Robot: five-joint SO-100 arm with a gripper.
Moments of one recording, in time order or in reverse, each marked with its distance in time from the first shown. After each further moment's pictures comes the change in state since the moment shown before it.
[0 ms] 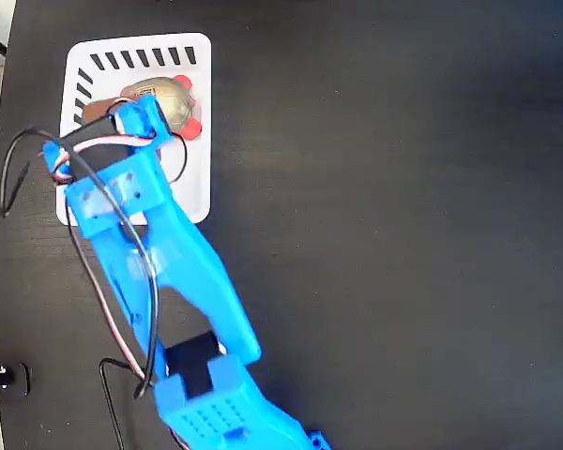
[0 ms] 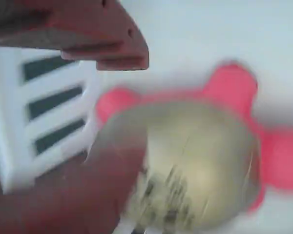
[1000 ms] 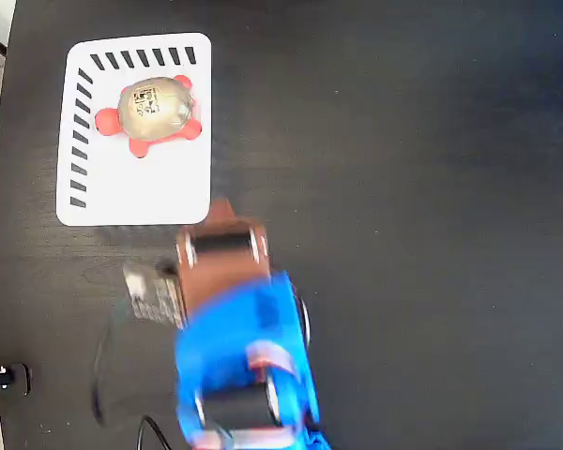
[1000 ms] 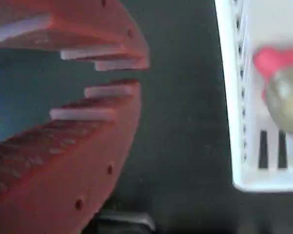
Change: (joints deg) arm 11.1 89.6 99.3 -38.3 -5.8
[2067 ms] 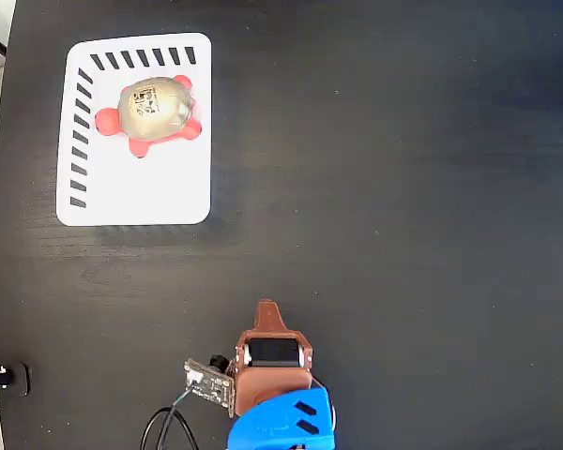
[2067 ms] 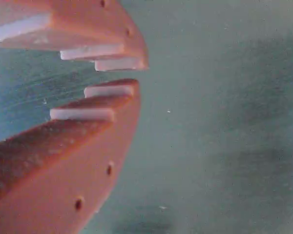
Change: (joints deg) arm 5.5 45.0 31.6 17.3 2.1
